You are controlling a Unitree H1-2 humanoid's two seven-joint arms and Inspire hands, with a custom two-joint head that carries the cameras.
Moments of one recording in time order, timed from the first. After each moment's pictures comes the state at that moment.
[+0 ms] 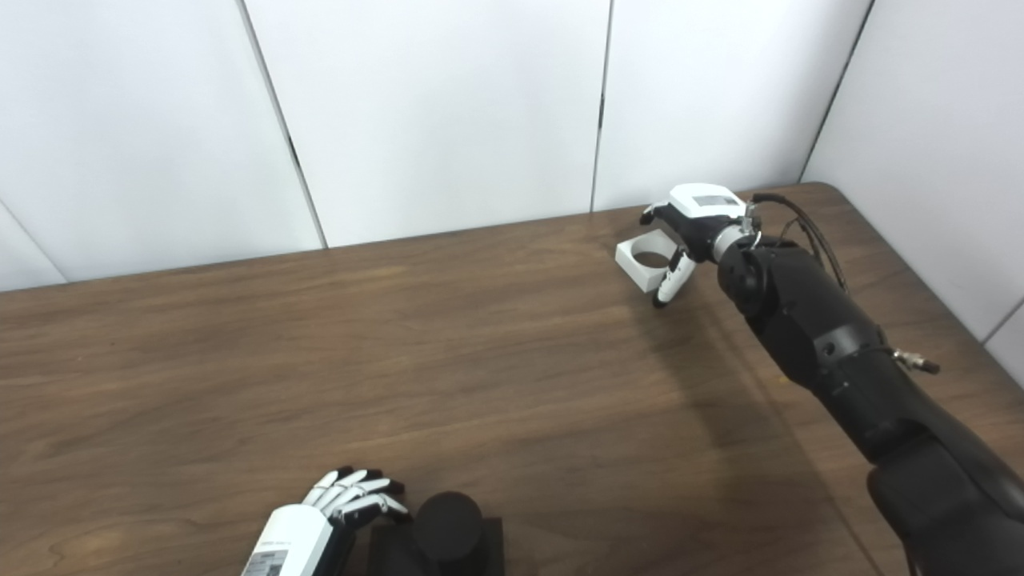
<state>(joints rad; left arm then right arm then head) 0.26 0.20 -0.44 -0.32 0.96 -0.02 -0.02 -0.61 -0.65 0.33 0.43 -0.76 0.22 0.28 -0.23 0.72</state>
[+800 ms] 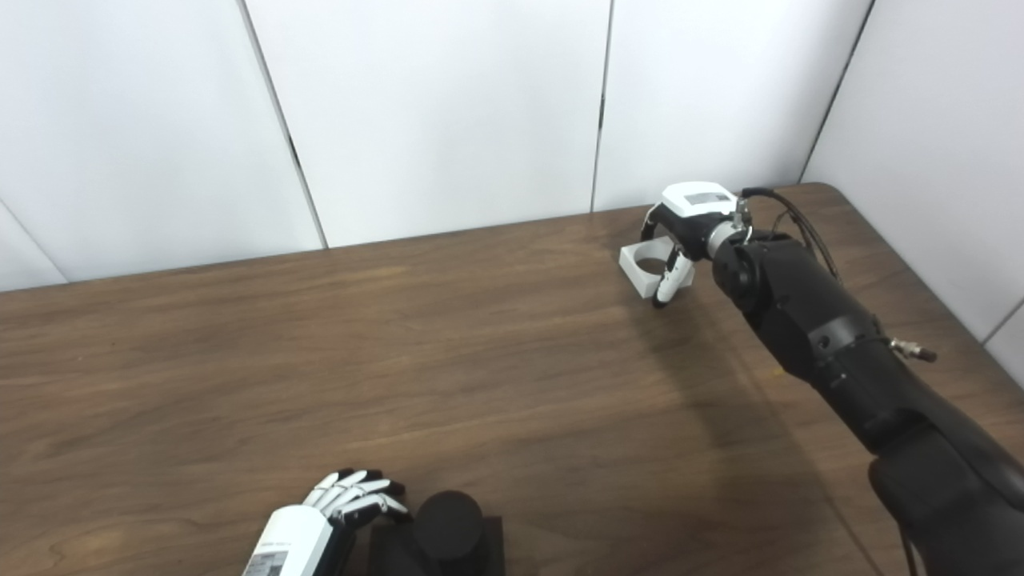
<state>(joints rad) 0.27 0.19 -0.44 -0.32 0.96 -0.02 -0.01 -0.64 -0.66 0.38 0.43 -0.79 0.22 0.31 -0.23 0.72</state>
